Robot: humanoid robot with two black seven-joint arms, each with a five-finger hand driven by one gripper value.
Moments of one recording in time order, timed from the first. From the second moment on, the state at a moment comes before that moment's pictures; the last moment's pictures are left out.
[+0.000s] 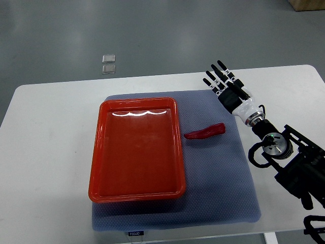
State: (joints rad) left arm -0.09 0.00 0.07 -0.25 0.13 0.02 0.08; right arm 0.57 -0.10 0.98 0.70 -0.07 0.43 0.23
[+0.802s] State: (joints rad) left arm -0.10 0.00 0.07 -0.25 0.12 0.02 0.08; right arm 0.66 -0.22 0.82 0.79 -0.39 0.43 0.21
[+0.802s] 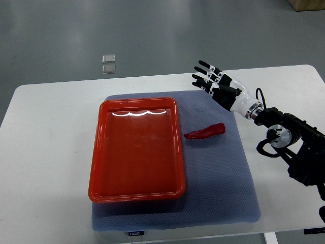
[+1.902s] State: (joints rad) left arm -0.10 0.00 0.07 -0.25 0.12 0.02 0.08; right arm 0.93 -0.48 0.14 0.95 -1.04 0.16 0.27
